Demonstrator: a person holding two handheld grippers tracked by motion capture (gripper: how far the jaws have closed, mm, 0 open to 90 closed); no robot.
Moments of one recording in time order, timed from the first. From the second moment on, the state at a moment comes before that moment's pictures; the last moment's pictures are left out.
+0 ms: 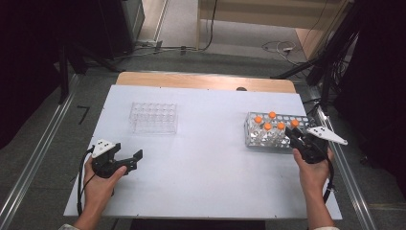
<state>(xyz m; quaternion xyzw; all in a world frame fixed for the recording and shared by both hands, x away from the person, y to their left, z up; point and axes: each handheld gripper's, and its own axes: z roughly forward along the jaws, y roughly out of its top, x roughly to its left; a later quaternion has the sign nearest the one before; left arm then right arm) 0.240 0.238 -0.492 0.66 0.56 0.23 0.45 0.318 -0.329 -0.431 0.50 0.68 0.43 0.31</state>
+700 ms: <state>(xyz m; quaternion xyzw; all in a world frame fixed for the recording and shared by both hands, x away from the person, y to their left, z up) 0.240 0.214 -0.477 0.67 0.53 0.22 0.47 0.279 -0.320 -0.409 0.46 0.70 0.46 0.29</state>
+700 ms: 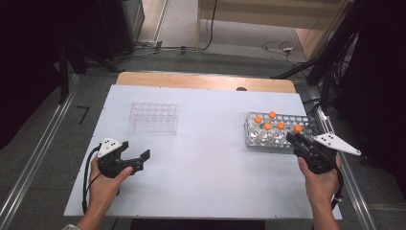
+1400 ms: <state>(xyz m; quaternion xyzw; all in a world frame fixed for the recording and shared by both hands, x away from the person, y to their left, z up) 0.268 0.158 -0.455 0.70 0.47 0.20 0.50 0.282 -0.241 -0.424 0.39 0.77 0.46 0.23</state>
